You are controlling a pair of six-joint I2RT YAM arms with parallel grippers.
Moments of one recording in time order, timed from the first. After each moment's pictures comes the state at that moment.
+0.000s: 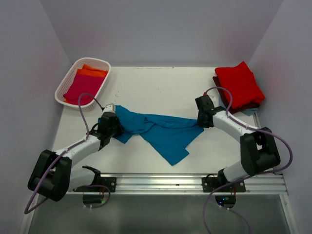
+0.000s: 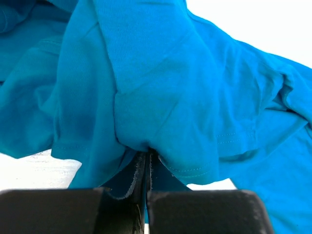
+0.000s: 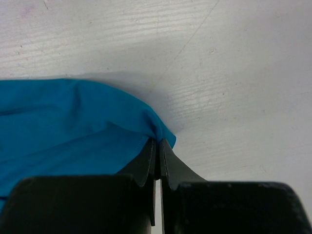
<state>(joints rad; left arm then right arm) -0.35 1.23 0.45 0.00 -0.13 -0.57 0.35 1.50 0.89 -0.52 0.32 0.49</state>
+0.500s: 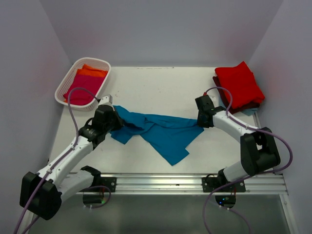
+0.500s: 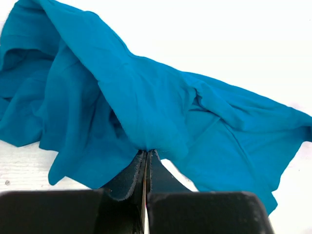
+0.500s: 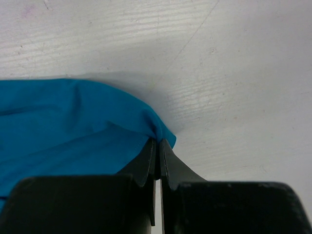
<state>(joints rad) -0.40 1.01 0.64 -0.29 -0.12 -0.63 0.35 1.50 0.89 -0.52 0.32 0.49</state>
